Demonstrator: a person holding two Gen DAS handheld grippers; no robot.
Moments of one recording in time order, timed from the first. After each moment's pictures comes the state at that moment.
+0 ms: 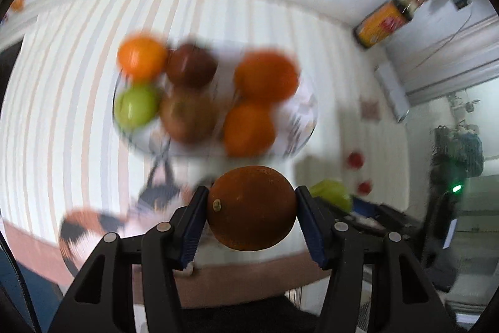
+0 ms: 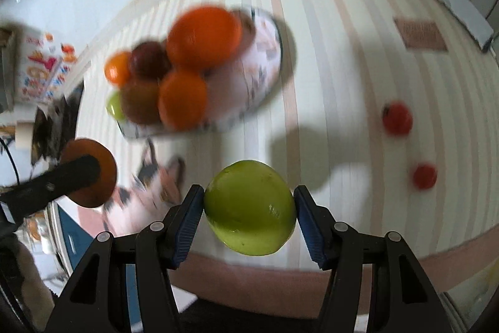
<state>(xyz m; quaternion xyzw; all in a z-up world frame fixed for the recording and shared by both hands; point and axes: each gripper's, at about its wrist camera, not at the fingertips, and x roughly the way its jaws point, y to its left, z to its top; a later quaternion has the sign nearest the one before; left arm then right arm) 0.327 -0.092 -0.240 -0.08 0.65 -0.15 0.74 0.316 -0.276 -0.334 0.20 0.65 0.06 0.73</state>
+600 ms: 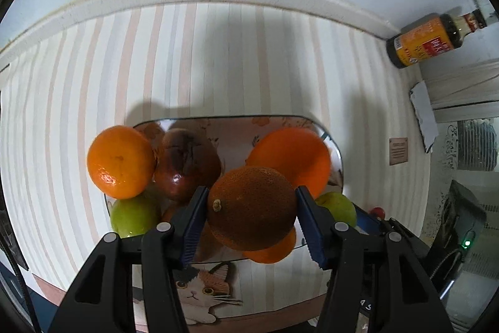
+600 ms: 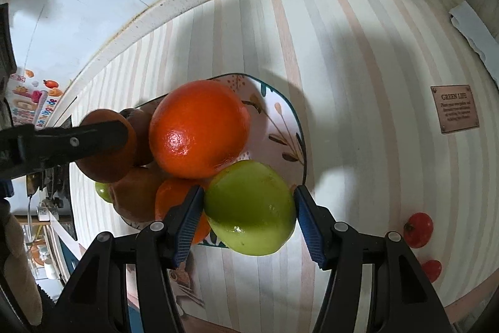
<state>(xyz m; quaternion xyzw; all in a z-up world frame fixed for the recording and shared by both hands) 0.447 -0.118 -0.289 -0.03 0.71 -0.13 0.69 0.416 -0.273 -0.363 0.20 0.65 0.04 0.73</state>
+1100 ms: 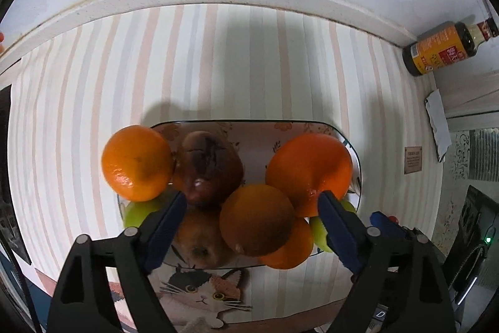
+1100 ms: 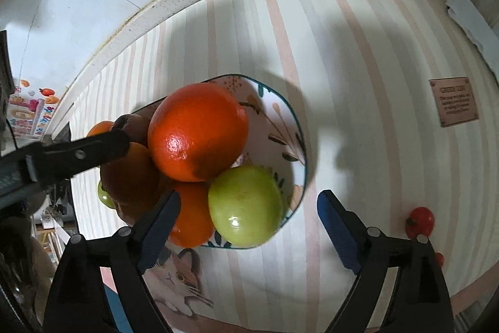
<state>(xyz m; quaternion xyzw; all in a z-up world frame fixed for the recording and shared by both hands) 0.449 -0.106 -0.286 -0.03 0.70 -0.10 0.71 0.419 -0.270 -0.363 0.21 0.66 0.02 0.72</state>
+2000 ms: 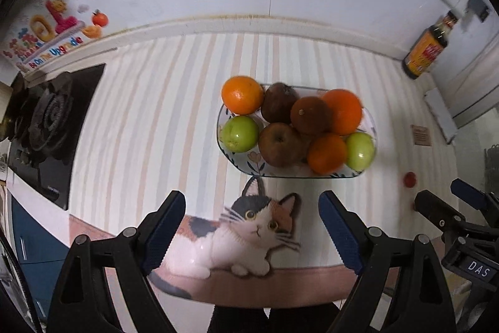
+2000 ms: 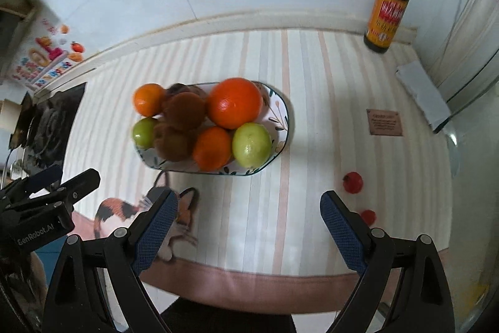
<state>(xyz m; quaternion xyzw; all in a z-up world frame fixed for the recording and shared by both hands) 0.284 -0.047 -0.184 0.01 0.59 -0.01 0.81 0.313 -0.243 -0.219 0.08 0.60 0.02 0.80</state>
